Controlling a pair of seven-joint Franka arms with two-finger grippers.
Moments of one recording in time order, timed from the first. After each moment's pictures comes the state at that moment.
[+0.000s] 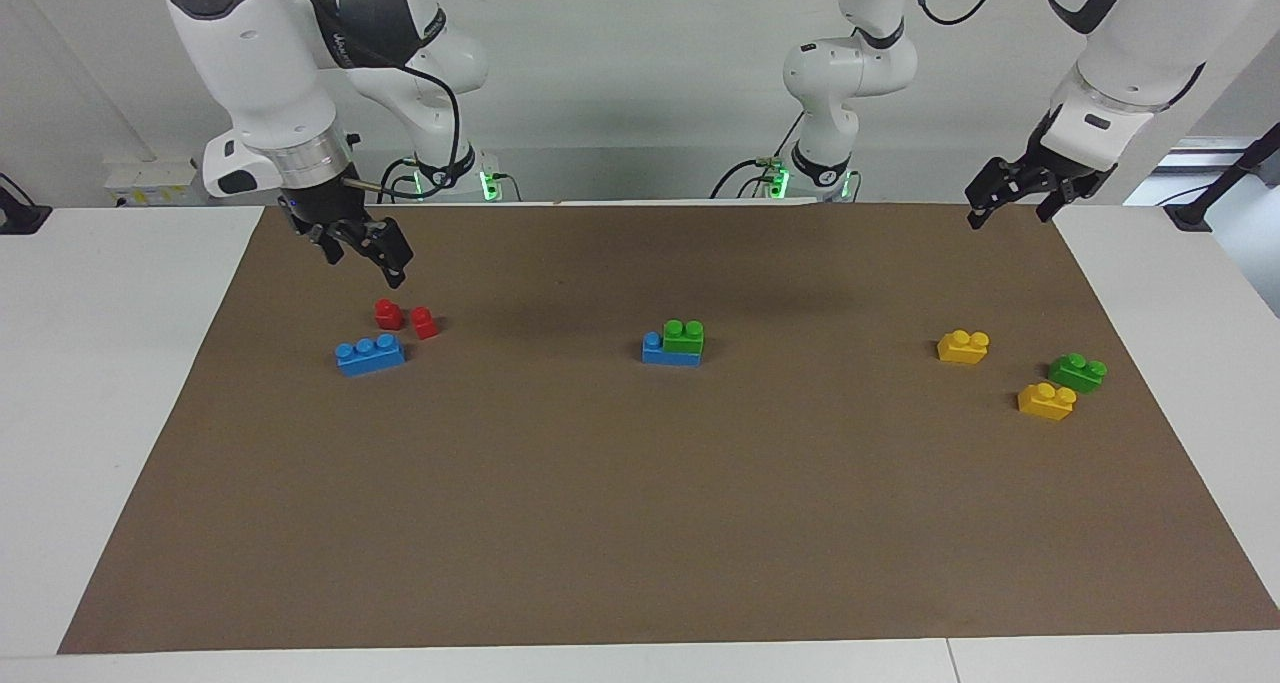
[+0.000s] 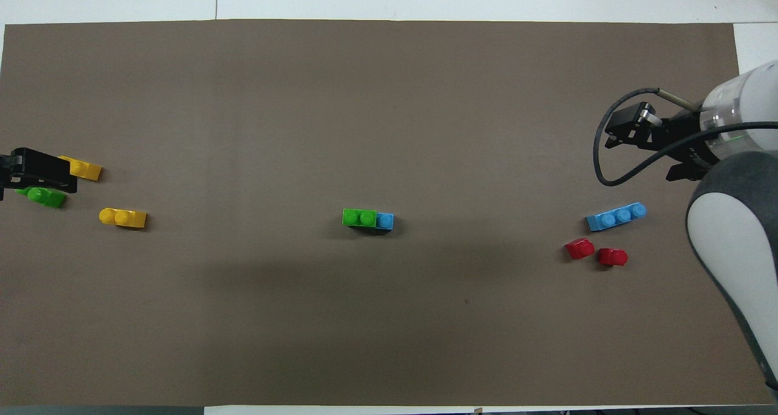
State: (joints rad) left arm 0.04 -0.03 -0.05 -1.59 0.01 1.49 -0.04; right arm 0.14 0.00 -0.02 -1.69 0.01 1.72 0.71
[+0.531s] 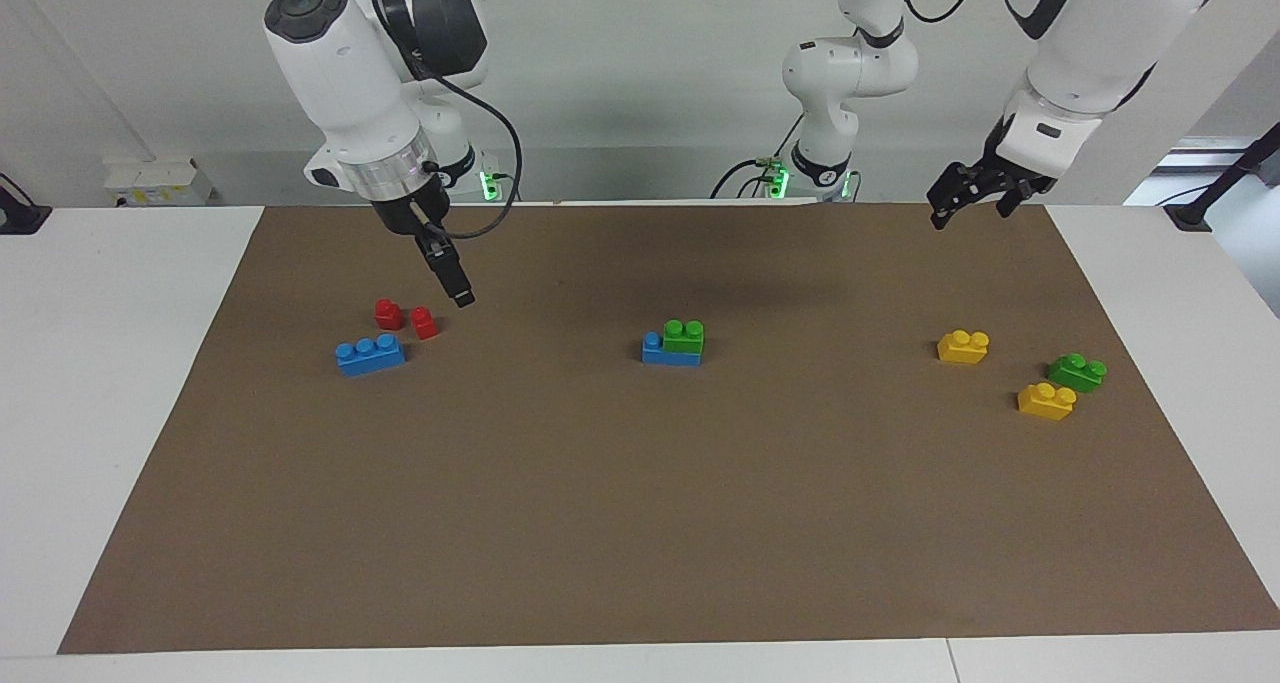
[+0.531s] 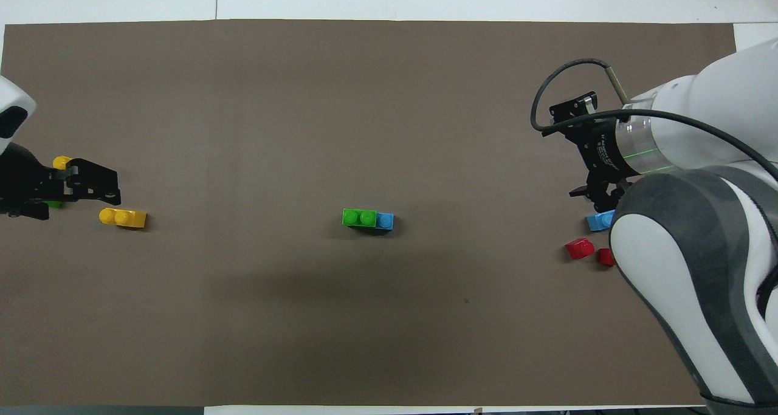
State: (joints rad) left arm -0.05 -0.07 -0.06 -1.67 0.00 1.48 -0.26; right arm 0.23 0.02 -0.01 -1.77 0.17 1.87 1.38
